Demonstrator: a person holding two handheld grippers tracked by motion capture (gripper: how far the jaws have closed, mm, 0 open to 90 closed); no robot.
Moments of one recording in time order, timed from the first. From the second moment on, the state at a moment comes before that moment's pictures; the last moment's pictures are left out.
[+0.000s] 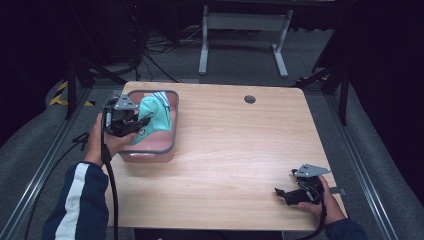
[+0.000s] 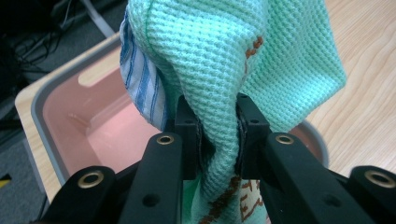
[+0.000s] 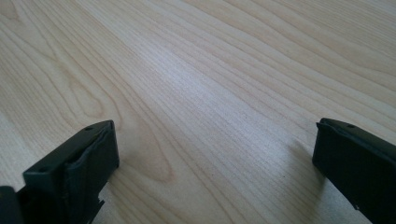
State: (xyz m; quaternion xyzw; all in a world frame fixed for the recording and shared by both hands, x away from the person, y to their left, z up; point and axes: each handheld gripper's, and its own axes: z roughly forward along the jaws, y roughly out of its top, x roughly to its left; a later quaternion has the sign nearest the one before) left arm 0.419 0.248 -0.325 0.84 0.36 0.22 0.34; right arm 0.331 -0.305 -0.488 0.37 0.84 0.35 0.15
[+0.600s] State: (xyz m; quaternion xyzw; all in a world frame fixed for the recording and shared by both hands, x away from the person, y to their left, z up) left arm 0.405 0.224 -0.296 0.84 0.31 0.23 0.38; right arm 0.331 -0.305 -0.488 0.37 0.84 0.35 0.15
